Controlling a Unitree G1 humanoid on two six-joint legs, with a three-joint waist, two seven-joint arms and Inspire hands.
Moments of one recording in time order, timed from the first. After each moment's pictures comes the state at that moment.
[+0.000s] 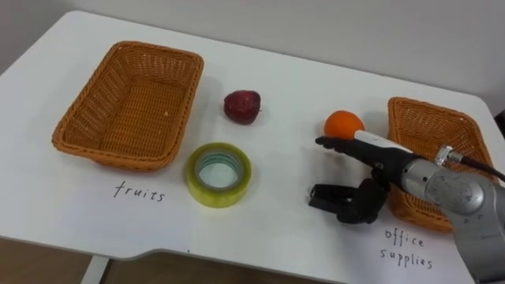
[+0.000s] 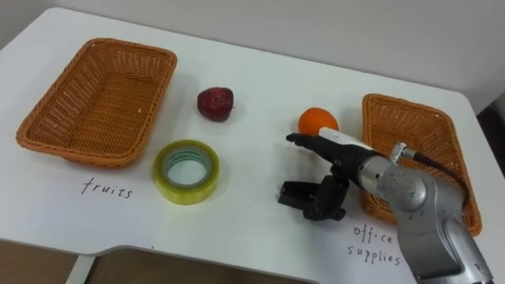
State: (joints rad) left arm 0.17 0.30 0.04 1.13 0.17 0.12 0.10; right arm -0.11 -0.50 0.10 -0.06 -0.53 0.24 0.71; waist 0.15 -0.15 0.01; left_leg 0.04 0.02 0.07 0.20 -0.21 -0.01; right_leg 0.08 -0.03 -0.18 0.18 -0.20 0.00
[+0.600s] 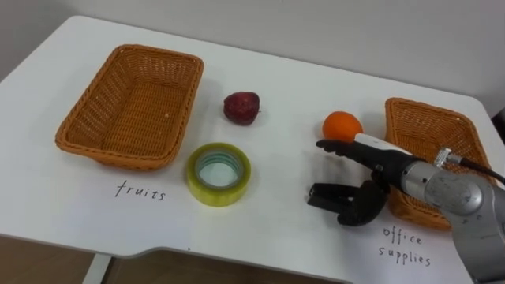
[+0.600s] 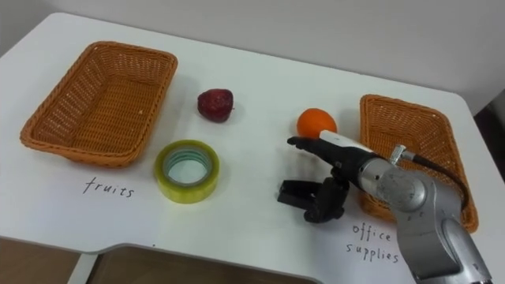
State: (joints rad) left arm 0.18 0.30 0.04 1.14 0.17 0.13 0.10; right arm -0.11 -0.50 0.10 -0.06 -0.53 0.24 0.72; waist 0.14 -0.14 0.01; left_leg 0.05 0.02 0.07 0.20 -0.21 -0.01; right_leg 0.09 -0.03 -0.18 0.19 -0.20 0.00
